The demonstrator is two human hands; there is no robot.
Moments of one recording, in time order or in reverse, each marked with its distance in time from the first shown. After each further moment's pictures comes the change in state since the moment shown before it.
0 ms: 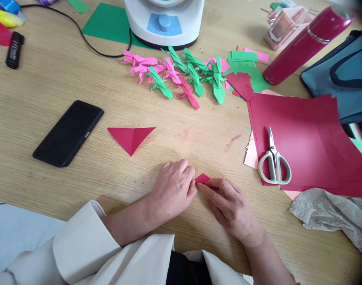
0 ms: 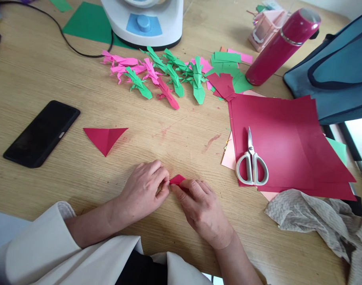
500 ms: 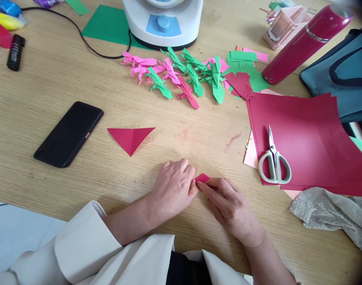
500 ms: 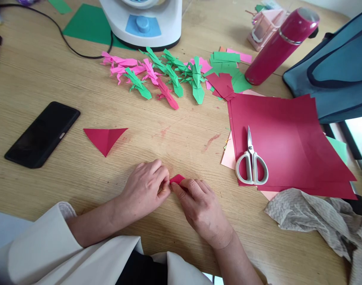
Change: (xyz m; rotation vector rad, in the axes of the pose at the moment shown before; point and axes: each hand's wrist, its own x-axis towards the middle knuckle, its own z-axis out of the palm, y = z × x) left_hand 0.002 0.002 0.001 0.067 -0.010 -0.013; right_hand -0.001 0.001 0.003 -0.026 0.018 0.000
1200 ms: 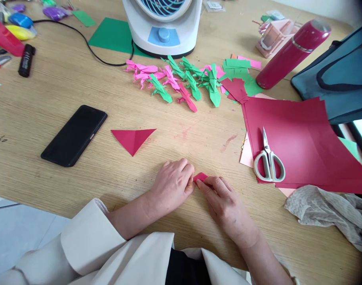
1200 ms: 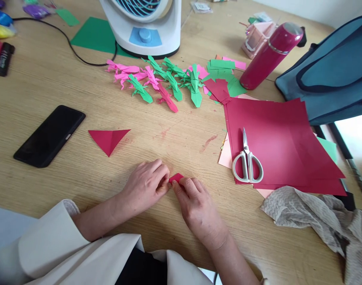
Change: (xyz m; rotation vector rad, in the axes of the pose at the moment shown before) left_hand -0.002 -0.007 0.000 -0.035 0.015 0.060; right_hand 0.002 -0.013 0.002 -0.021 -0.034 0.073
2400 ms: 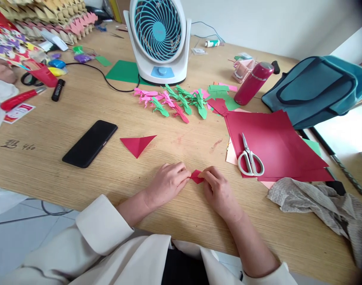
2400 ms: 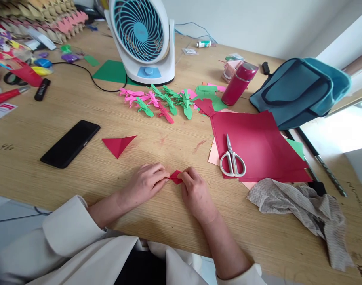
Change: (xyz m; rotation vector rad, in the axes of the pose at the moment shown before) left_hand -0.012 -0.006 0.002 -0.019 0.118 0.205; right_hand 0.005 0.008 0.004 0.124 0.268 0.098
